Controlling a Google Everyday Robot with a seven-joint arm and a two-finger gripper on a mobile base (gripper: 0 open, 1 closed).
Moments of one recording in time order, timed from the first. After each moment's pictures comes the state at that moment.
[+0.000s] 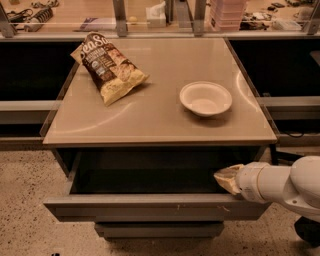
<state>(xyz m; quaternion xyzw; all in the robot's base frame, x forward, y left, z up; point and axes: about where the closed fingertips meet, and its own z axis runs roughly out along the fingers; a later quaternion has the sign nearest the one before) 0.468 -0.184 0.671 -0.35 0.85 0.13 0.37</state>
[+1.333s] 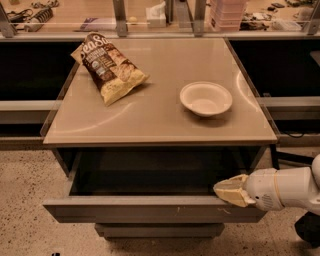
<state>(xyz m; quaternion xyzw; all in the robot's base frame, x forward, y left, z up) 0.415 -0.169 0.679 -0.39 0.81 0.30 0.31</state>
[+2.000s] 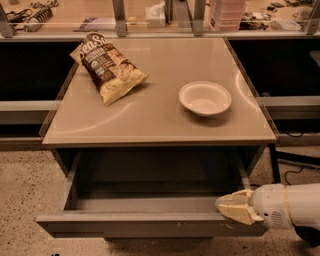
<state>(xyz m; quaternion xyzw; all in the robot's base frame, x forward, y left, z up) 0.373 -0.165 0.683 -0.37 0.80 0.35 0.30</state>
